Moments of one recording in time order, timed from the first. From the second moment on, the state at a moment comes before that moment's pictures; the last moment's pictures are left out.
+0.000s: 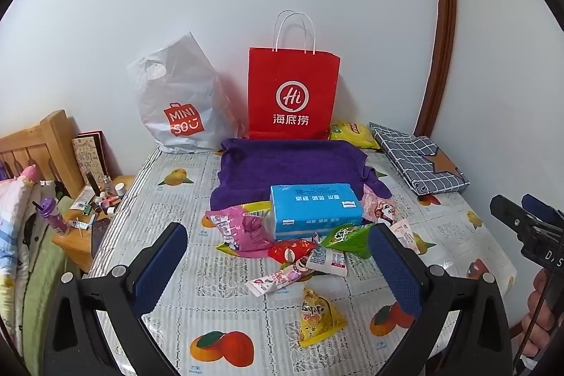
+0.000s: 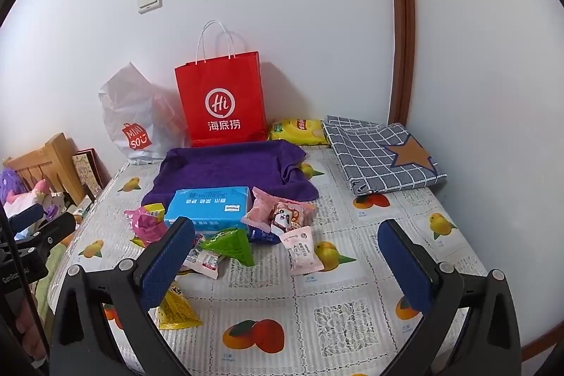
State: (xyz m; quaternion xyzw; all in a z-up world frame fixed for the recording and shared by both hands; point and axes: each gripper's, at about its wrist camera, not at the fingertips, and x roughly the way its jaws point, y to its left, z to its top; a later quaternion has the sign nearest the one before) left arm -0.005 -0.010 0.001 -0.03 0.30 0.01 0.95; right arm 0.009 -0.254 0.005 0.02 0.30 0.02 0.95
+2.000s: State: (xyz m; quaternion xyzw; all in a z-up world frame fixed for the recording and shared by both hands) left arm -0.005 -0.012 0.005 -0.03 0.29 0.00 0.96; right arm 0.009 -0.245 0.002 0.01 0.29 0.03 0.96
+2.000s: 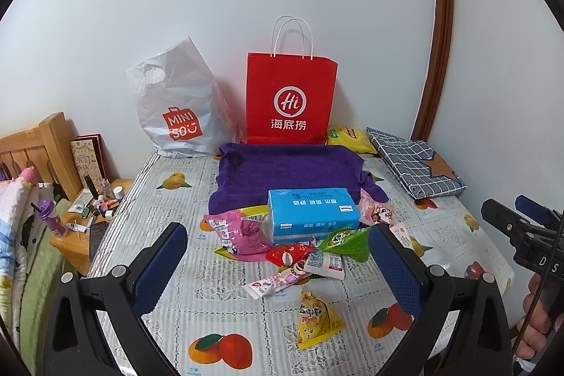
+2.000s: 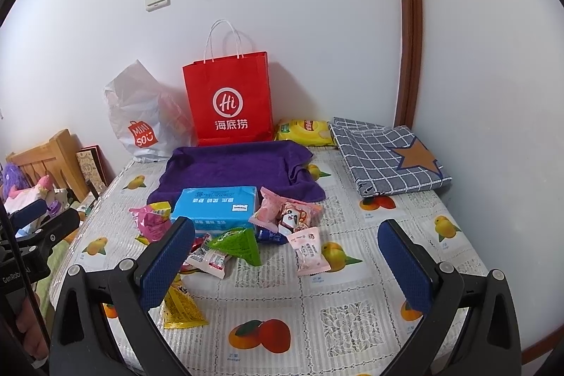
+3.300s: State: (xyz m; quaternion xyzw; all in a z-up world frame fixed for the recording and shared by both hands) left arm 0.066 0.034 -0.088 -0.06 0.37 0.04 0.93; right arm 0.105 -0.269 -0.118 0.02 0.39 0.02 0.92
